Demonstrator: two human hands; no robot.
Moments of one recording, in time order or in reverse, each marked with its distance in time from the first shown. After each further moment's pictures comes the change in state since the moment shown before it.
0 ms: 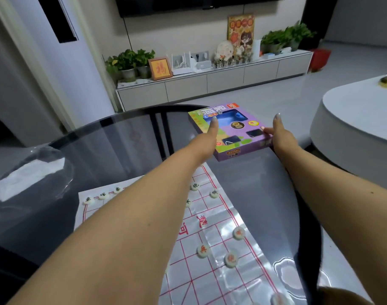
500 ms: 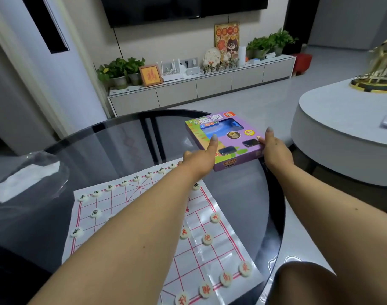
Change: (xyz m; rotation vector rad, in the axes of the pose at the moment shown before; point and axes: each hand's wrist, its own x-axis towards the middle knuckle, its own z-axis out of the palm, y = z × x) left_hand -0.049 0.002 0.044 0.240 0.058 -0.084; right_hand -0.036 0.035 -0.037 -0.206 0.132 -0.044
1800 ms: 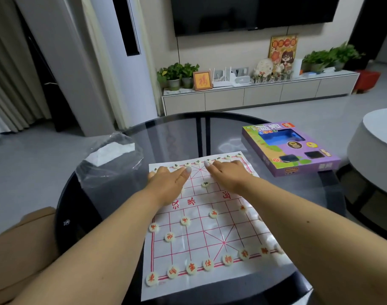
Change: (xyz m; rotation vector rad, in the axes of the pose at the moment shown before) left_hand -0.111 -0.179 -0.106 0.334 0.174 -0.070; right_hand -0.165 -0.124 0.126 -0.593 -0.622 -0.725
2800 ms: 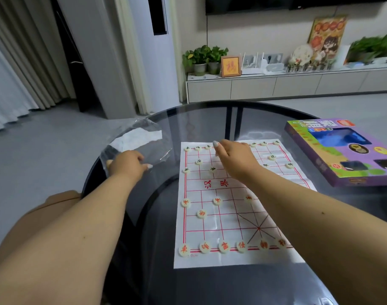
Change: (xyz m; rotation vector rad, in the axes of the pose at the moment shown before) left_hand 0.073 -0.170 -0.034 -0.018 0.383 -0.330; right_hand 0.086 -0.051 0.033 0.168 0.316 -0.119
